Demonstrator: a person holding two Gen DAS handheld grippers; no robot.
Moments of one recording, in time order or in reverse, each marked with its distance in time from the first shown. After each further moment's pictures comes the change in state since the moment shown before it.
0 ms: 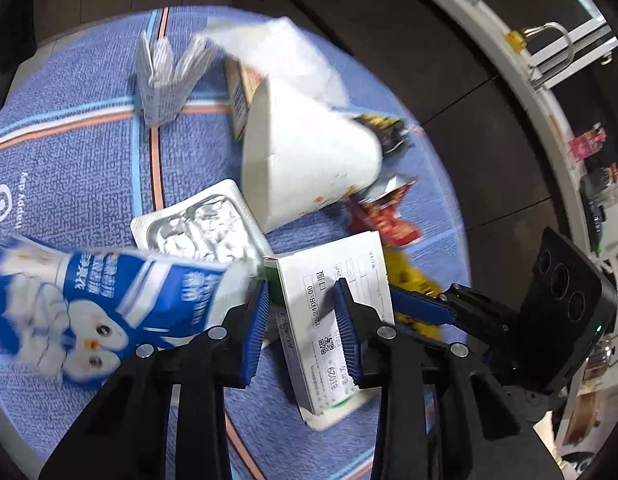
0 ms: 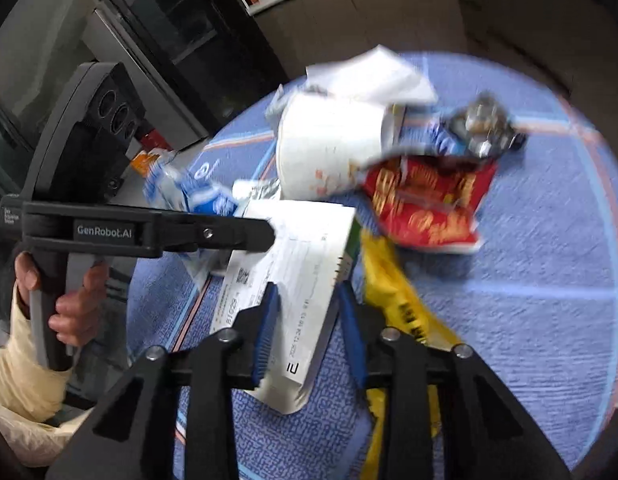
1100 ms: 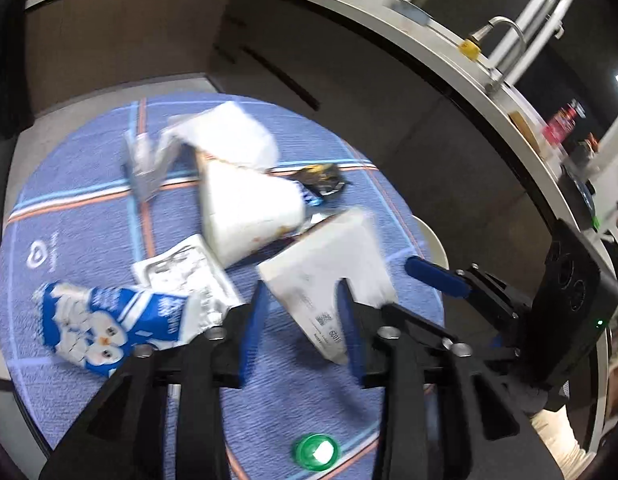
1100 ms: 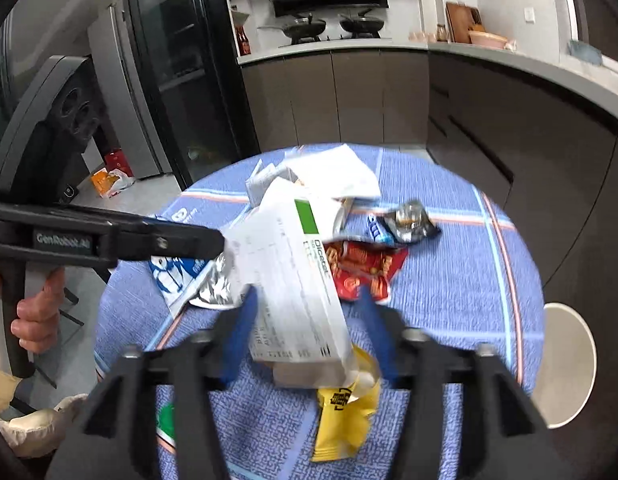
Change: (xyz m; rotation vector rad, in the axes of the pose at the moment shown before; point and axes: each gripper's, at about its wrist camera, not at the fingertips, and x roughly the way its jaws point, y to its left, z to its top) left arm -0.043 -0.041 -0.029 0.125 -0.193 0.047; right arm -0.056 0.016 -0.011 -0.121 -0.209 -0.214
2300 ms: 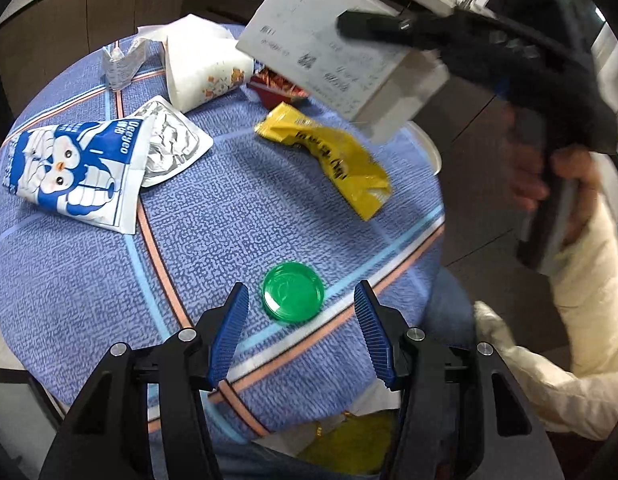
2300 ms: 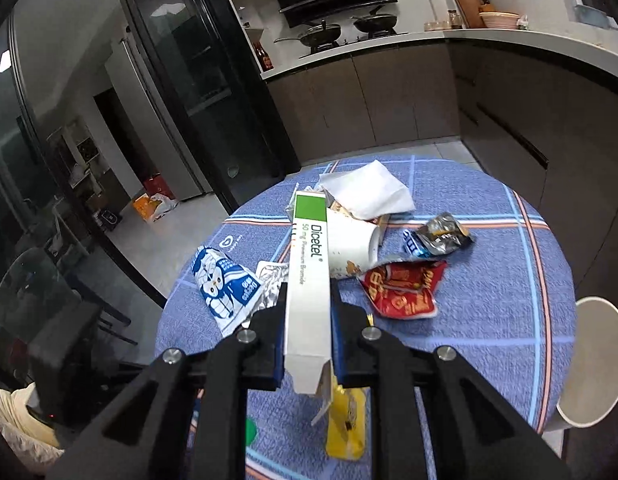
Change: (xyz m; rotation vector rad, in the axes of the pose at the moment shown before) left arm 0.002 -0.035 -0.121 0.175 0.182 0.026; right arm -0.026 -0.009 0.022 0.099 -0.016 0.187
